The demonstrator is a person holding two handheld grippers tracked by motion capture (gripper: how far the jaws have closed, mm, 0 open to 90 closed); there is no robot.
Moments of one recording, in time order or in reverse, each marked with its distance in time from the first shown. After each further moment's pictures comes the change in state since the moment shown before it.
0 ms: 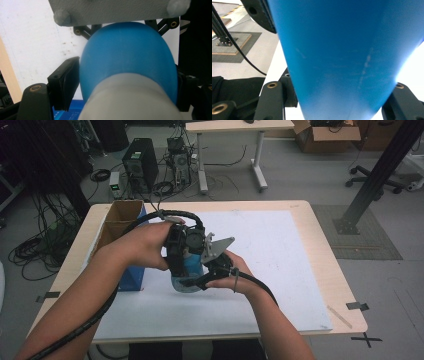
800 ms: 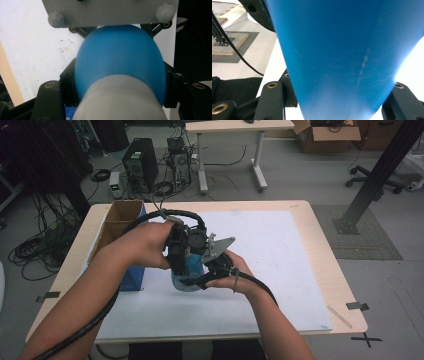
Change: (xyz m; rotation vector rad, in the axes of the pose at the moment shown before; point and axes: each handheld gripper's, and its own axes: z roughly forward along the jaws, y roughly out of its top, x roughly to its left) left arm -0.001 0.006 -0.003 0.045 -0.021 -0.022; right arm 0.000 0.000 -0.001 0.006 -0.018 -0.010
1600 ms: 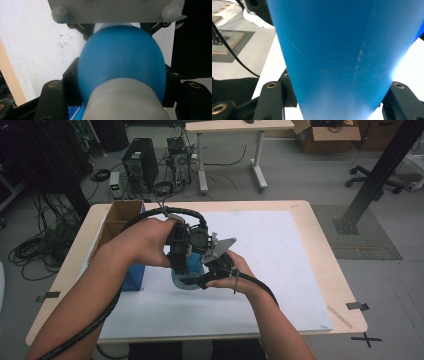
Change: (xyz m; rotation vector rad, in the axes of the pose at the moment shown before) left arm -0.001 0.005 -0.006 0.037 -0.001 -0.014; right arm 0.001 0.001 -0.002 -0.020 -0.031 -0.029
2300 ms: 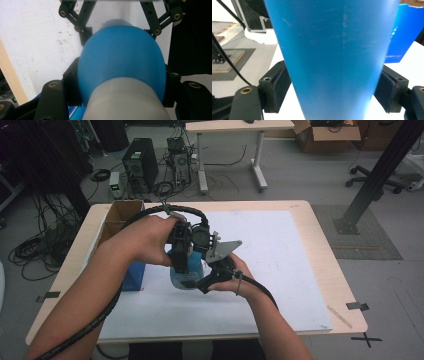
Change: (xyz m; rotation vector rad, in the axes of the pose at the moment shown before) left arm 0.001 0.004 -0.006 0.026 -0.014 -0.004; right arm 0.004 -0.010 -0.002 -0.115 -0.013 0.084
